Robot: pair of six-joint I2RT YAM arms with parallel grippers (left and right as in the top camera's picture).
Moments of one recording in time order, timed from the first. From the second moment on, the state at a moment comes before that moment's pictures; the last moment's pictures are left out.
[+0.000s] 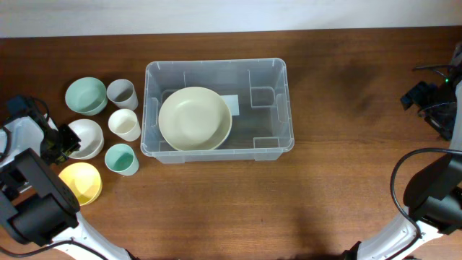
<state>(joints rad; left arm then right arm) 0.58 2.05 1.45 -0.82 0.02 -0.16 -0.49 1.99 1.90 -1.36 0.11 0.47</state>
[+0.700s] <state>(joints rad) 0.75 2.04 1.72 -1.01 0.05 -0.17 -0.49 1.99 1.90 -1.36 0.11 0.47</state>
